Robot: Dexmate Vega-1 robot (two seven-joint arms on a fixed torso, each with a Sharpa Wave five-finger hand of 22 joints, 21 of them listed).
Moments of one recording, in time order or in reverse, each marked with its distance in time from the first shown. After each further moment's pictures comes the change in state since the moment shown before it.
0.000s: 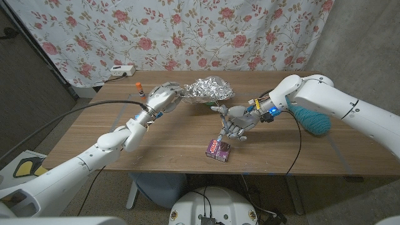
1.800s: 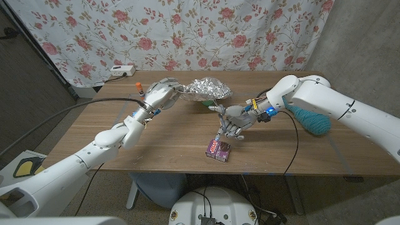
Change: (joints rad) left arm -0.003 0.008 -0.023 -0.006 0.008 -0.010 0.021; left_hand 0.001 0.001 -0.004 0.004 0.004 0.000 0.011 -0.021 0.023 -0.001 0.007 -0.025 0.028 -0.007 0.007 0.000 0.005 -0.020 0.005 0.028 0.000; right arm 0.012 0.022 -0.019 0.006 -0.040 0.011 -0.025; right_hand 0.000 0.000 0.000 0.000 0.004 0.002 -0.002 -0.005 0.027 0.010 -0.001 -0.013 0.008 0.004 -0.002 0.000 0.000 0.000 0.000 -0.010 0.018
